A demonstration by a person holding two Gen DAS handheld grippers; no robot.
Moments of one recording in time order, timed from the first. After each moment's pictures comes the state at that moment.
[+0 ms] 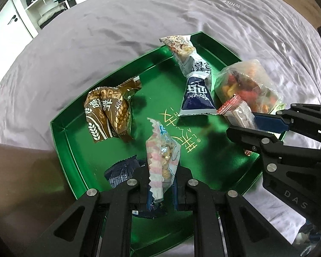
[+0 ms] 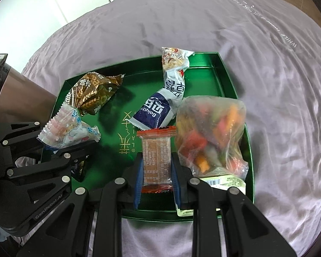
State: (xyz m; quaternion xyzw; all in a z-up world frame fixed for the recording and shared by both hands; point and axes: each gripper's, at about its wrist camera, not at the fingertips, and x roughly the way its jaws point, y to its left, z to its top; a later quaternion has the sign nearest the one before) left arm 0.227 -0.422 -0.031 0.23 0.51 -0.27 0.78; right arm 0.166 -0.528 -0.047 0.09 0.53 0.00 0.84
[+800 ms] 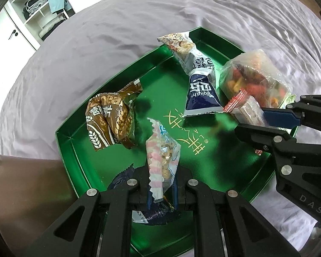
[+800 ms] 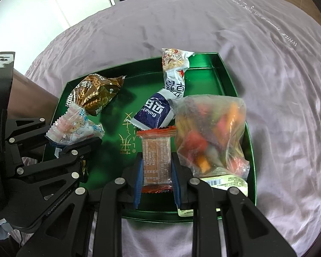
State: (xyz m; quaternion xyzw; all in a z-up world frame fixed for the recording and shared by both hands) left arm 0.227 -0.432 -0.037 0.27 0.49 -0.25 0.79; right arm 0.162 -0.531 -0.047 0.10 0.52 0.01 0.85
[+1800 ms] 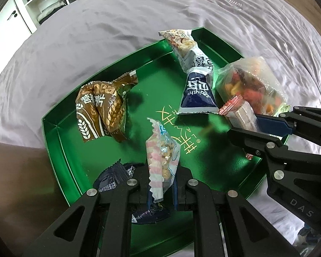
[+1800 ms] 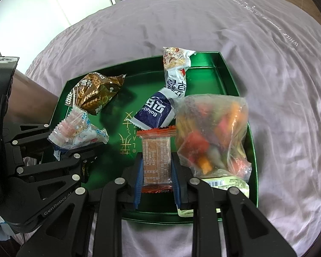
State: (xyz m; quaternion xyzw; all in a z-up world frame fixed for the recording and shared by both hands) left arm 0.232 -0.425 -0.041 0.21 0.53 -0.27 0.78; right arm 0.166 -0.530 -0.049 0.10 0.52 0.02 0.85
